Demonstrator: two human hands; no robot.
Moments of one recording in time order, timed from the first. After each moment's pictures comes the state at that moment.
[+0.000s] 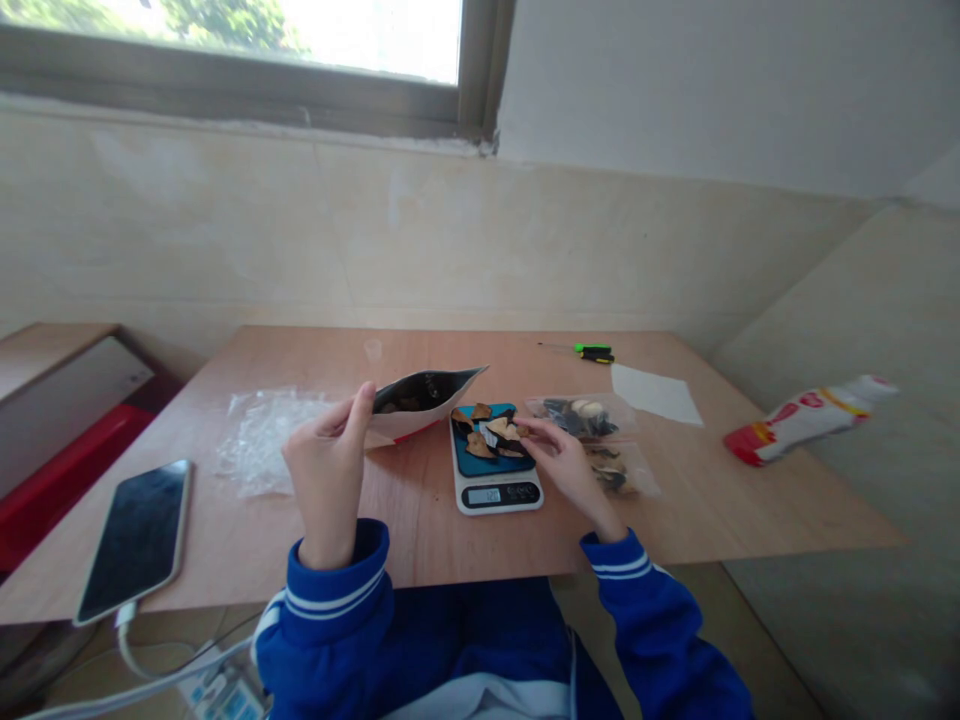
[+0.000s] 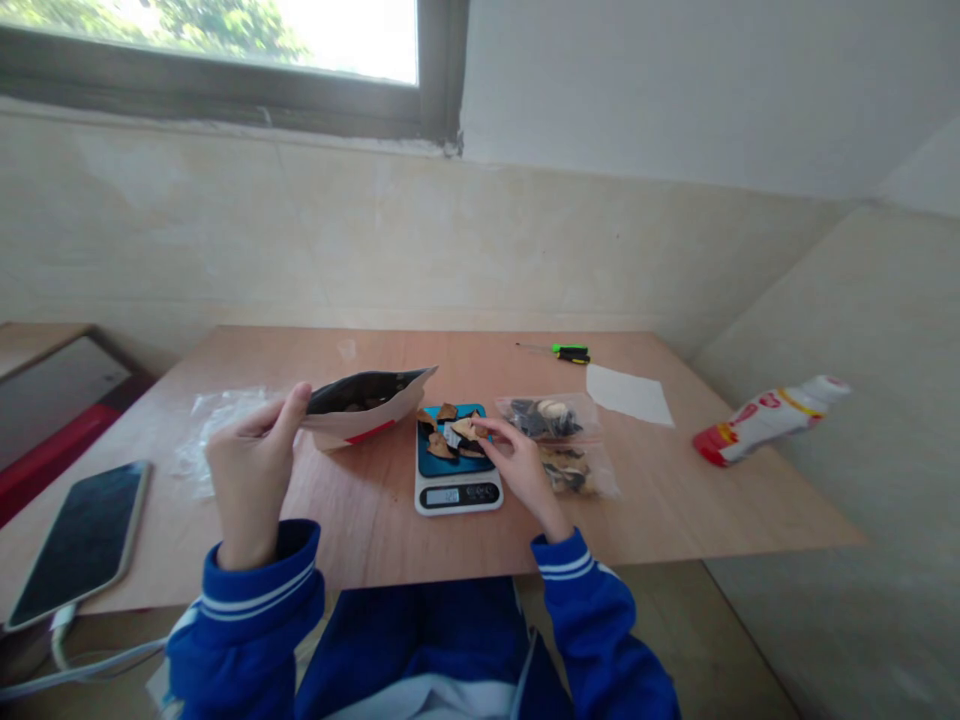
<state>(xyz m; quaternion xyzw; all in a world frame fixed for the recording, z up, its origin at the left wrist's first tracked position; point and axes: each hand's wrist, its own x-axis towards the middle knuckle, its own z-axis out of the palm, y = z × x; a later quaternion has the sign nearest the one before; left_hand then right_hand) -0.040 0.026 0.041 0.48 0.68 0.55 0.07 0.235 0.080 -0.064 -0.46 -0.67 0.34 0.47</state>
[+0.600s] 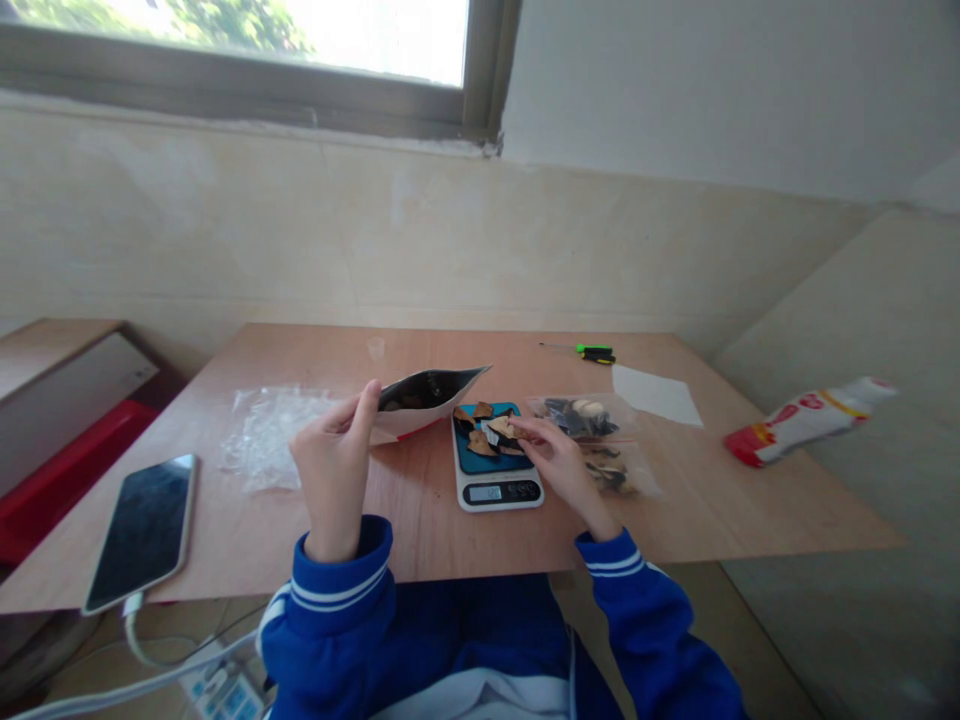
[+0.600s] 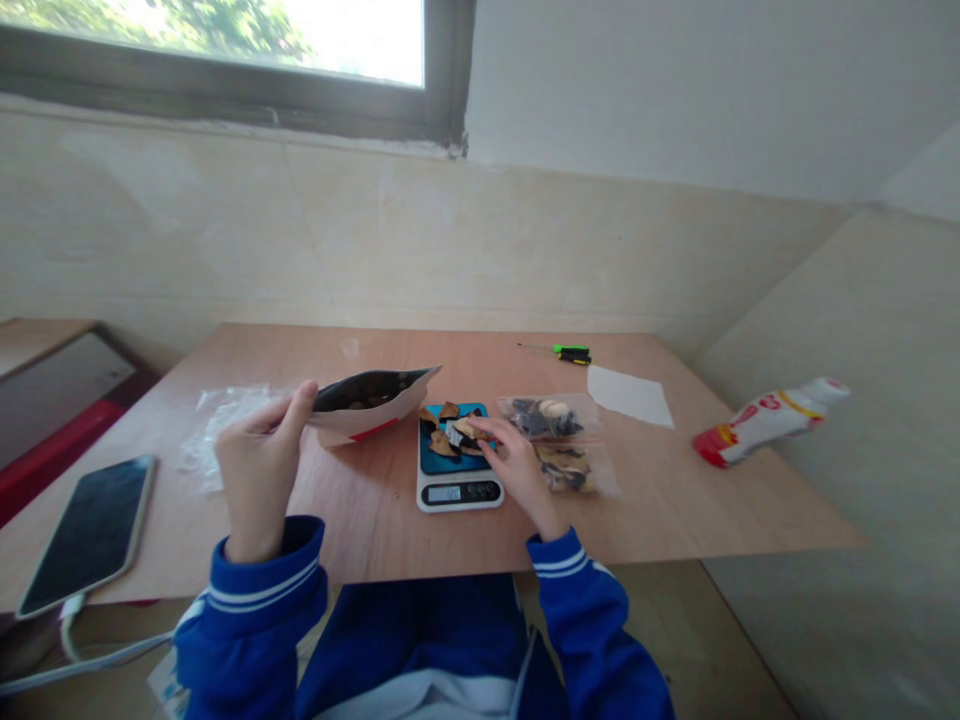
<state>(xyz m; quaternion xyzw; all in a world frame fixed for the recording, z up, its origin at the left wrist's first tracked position) -0.039 0.025 0.040 0.49 0.67 0.55 0.08 0.233 0.078 -0.065 -0.44 -0.75 0.25 0.43</state>
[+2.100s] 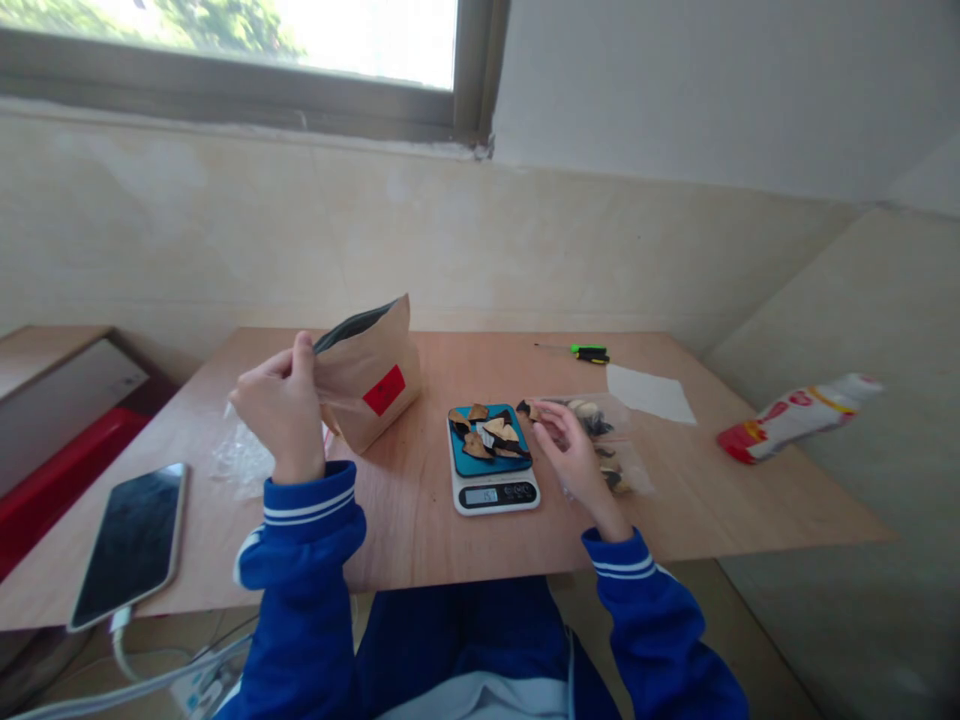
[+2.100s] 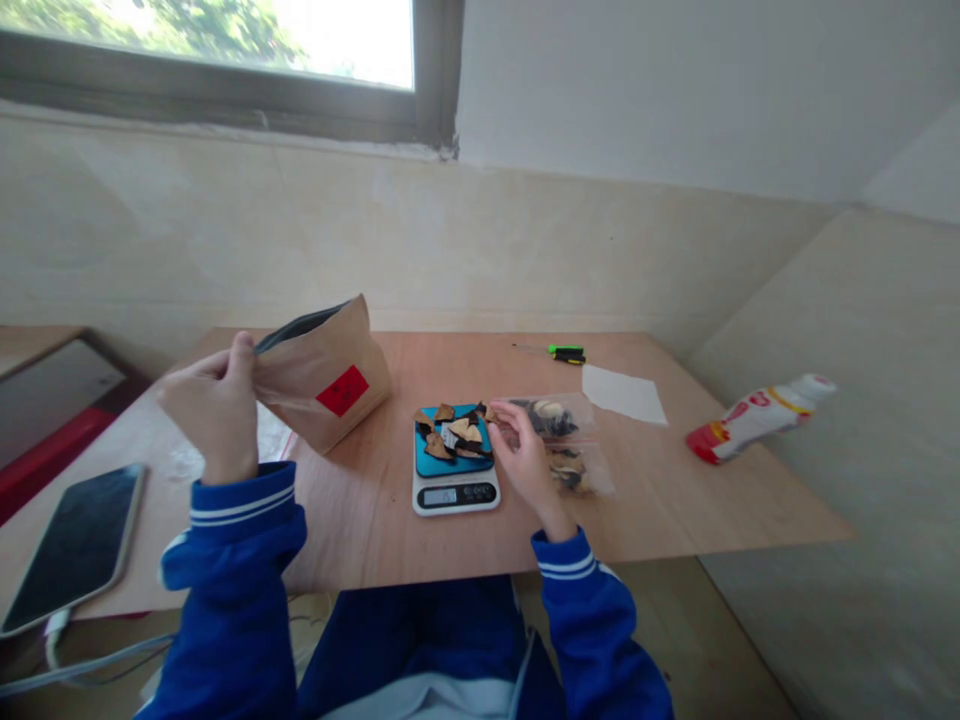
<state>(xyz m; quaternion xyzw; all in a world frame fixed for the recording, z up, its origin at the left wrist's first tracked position) -0.085 0.074 0.055 0.45 0.72 0.53 -0.06 0.236 0.076 -0.050 -0.50 -0.64 0.28 0.50</state>
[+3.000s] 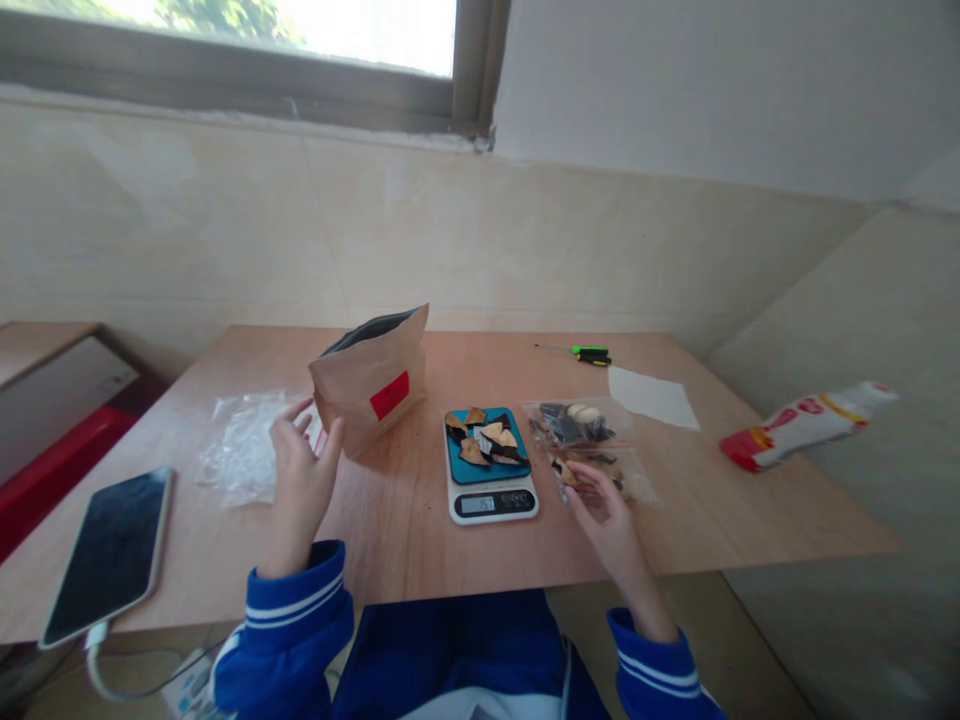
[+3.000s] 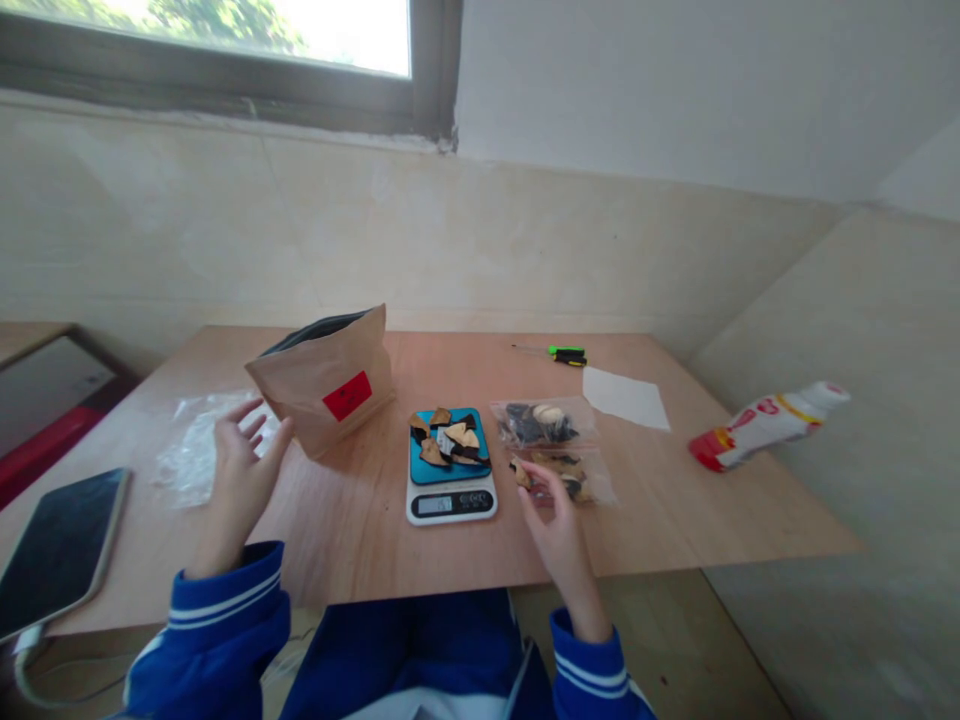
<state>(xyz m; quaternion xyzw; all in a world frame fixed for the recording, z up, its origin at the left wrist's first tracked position) -0.098 0.060 -0.050 0.53 0.63 0.56 0.09 0.277 0.015 -0.094 -0.59 -0.61 0.22 0.48</state>
